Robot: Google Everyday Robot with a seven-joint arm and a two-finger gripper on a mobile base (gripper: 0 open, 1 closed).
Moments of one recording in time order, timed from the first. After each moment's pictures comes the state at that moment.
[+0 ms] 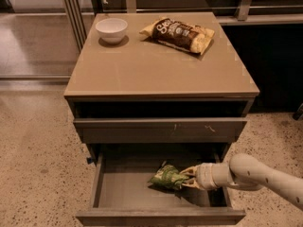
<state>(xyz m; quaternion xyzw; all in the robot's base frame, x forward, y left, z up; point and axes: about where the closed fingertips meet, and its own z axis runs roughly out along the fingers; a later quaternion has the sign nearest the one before) 0.499 -0.137 0.426 -0.66 0.63 0.18 0.38</state>
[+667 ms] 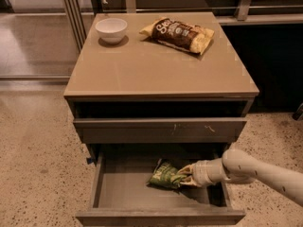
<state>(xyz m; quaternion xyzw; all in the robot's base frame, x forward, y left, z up) 0.518 -0.131 0.401 -0.68 0.62 0.18 0.35</state>
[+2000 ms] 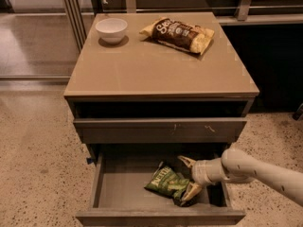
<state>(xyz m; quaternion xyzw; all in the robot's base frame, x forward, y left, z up) 0.518 -0.131 0.401 -0.68 0.62 0.18 0.35</state>
